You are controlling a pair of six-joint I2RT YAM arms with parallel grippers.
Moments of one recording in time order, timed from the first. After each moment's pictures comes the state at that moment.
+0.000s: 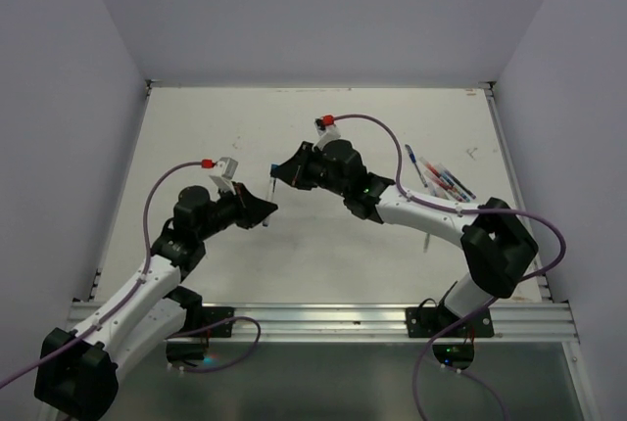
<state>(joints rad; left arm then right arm) -0.39 0.80 0.38 0.11 0.44 -0.58 0.84 1.61 1.08 0.23 -0.03 0.89</state>
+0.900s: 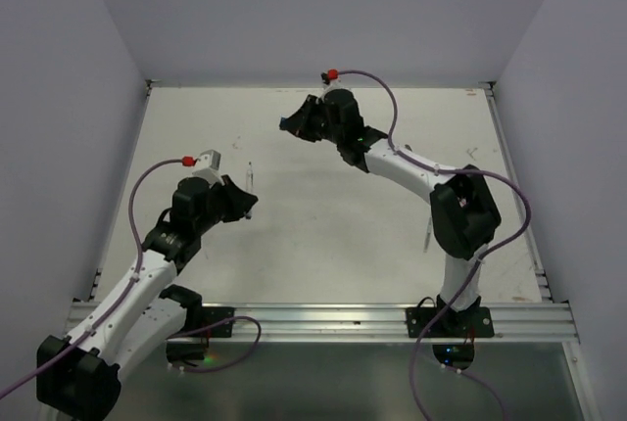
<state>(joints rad) -0.35 0.76 0.49 -0.13 0.20 -0.60 0.62 1.85 1.41 0.20 -0.14 0.81</state>
